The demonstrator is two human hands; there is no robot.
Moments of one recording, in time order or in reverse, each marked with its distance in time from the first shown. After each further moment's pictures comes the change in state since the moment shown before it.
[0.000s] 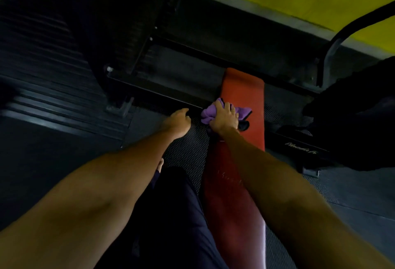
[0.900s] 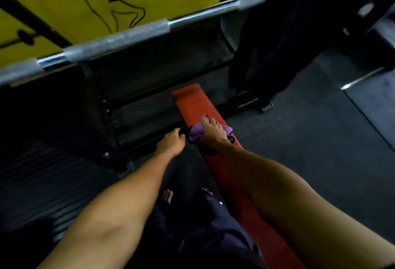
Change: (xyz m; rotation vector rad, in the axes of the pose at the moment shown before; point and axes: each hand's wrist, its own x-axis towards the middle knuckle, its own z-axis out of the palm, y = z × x) left_hand -0.163 0.159 -0.139 0.613 -0.239 0.268; right_hand -0.208 -0.041 -0.178 0.398 -0.008 0.410
